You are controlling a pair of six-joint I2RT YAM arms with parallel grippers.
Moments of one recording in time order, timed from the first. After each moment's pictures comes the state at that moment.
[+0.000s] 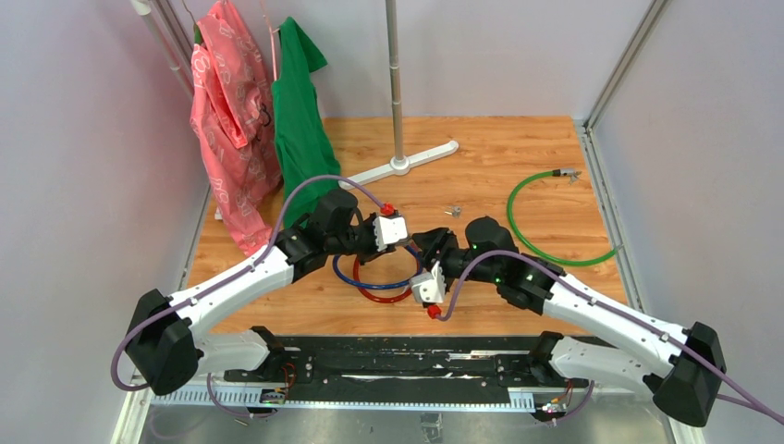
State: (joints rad) left arm -0.73 1.19 0.83 -0.20 0.42 0.55; right arm 0.90 0.97 0.73 -0.18 -0.31 -1.39
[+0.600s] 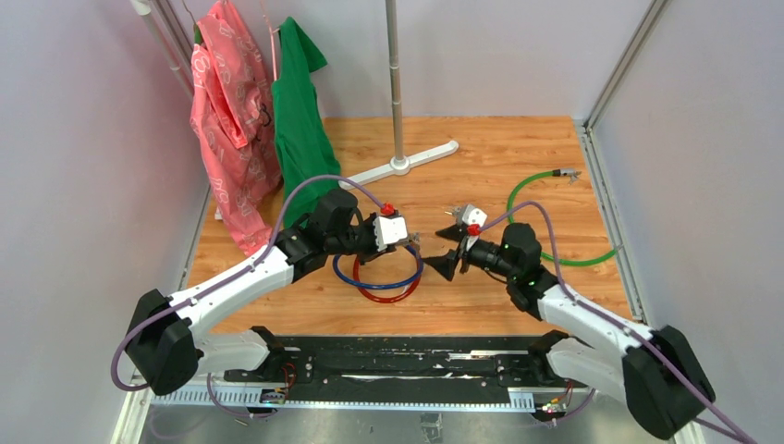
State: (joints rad) left arm -0.73 1.19 0.83 -0.20 0.43 0.56; right arm 0.55 0.95 0.43 0.43 -0.54 -0.17
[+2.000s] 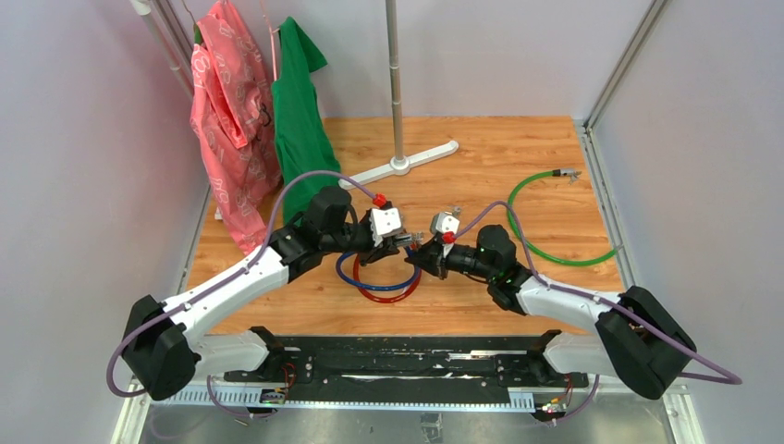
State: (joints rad) left arm -0.71 1.18 0.84 -0.17 0.55 0.39; right arm 0.70 1.21 0.39 0.73 -0.60 -0.08
